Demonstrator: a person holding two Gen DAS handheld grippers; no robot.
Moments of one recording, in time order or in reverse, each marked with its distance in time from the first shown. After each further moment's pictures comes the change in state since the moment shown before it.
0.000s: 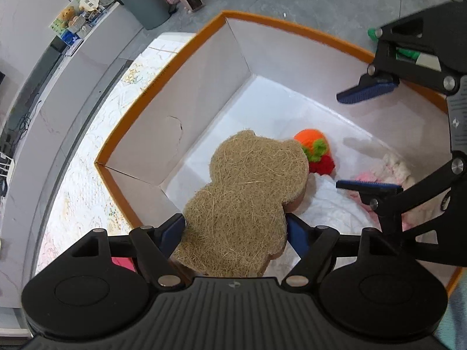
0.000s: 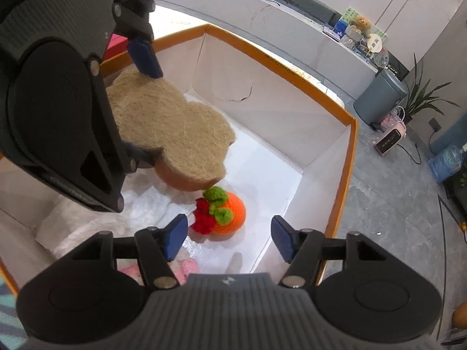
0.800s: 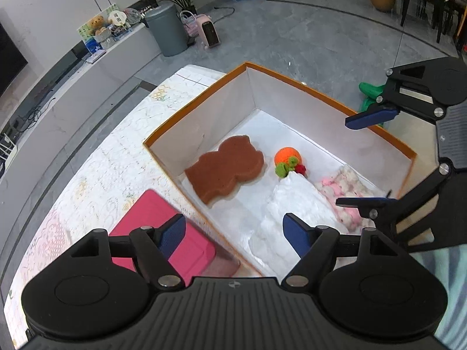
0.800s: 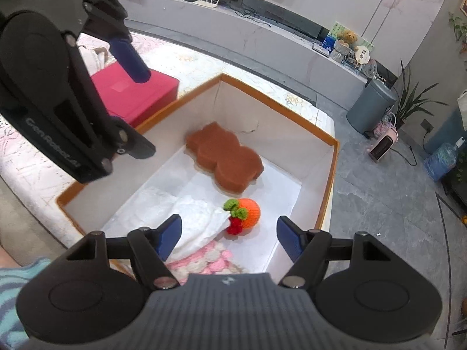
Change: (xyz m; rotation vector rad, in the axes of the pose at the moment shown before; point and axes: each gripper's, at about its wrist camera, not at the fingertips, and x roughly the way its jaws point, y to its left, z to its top) left arm -0.096 0.017 -0.055 -0.138 -0.177 -0.050; right arm -0.078 0.029 -0.002 0.060 -0.090 -0.010
